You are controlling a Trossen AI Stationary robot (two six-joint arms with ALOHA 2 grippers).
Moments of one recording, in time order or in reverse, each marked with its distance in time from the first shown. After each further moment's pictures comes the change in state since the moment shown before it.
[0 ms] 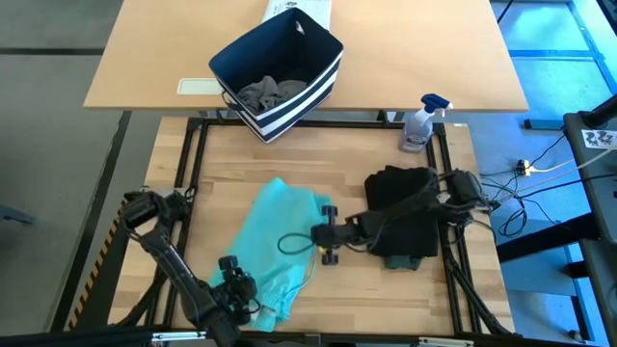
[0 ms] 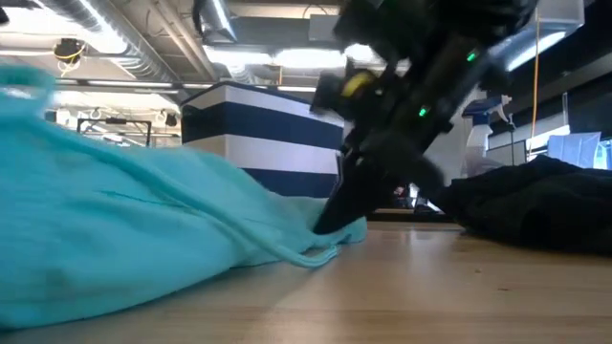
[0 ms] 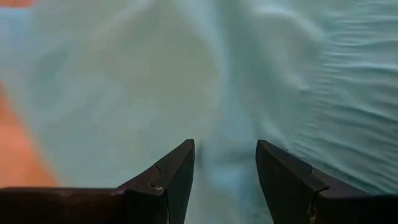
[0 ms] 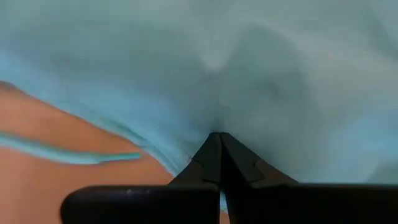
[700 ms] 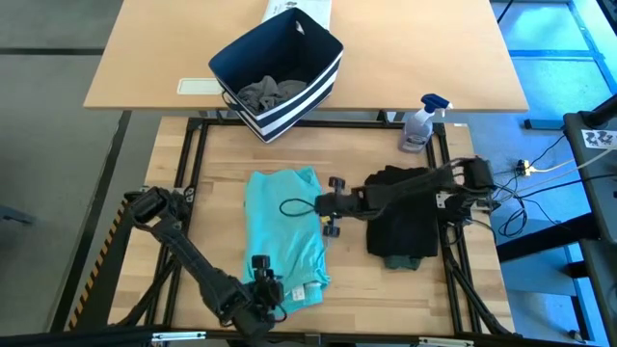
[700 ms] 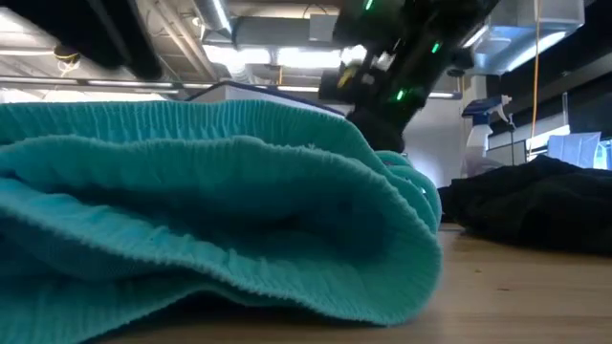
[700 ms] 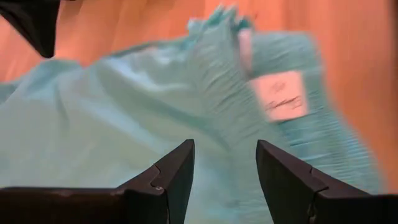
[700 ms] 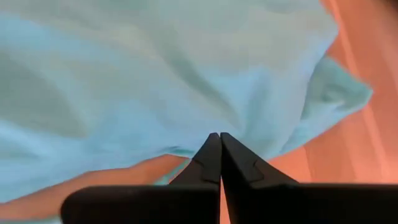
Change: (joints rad) left arm 0.144 0.000 0.120 0.254 -0.098 0.473; right arm -0.170 -0.154 0.000 -0.162 0.020 -0.083
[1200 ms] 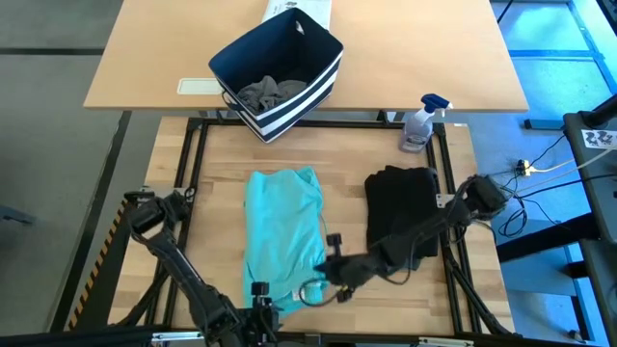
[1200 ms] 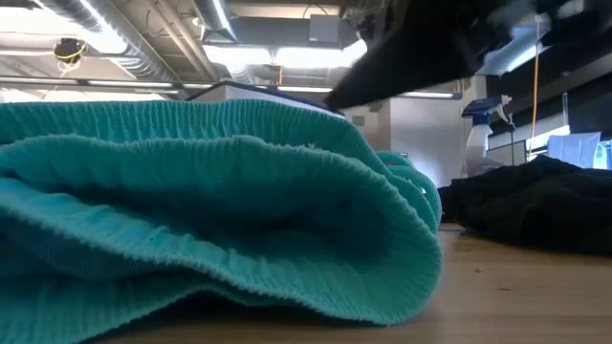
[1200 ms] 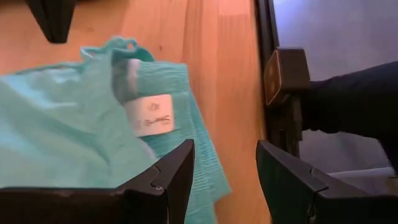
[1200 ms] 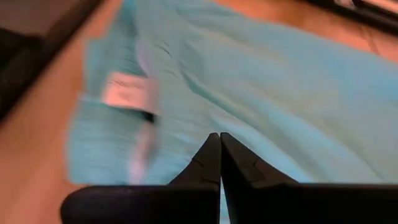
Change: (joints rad) left arm -0.105 0.065 0.065 0.207 0.038 -0.042; right arm 0.431 0.009 0.000 0.271 0.102 -0.002
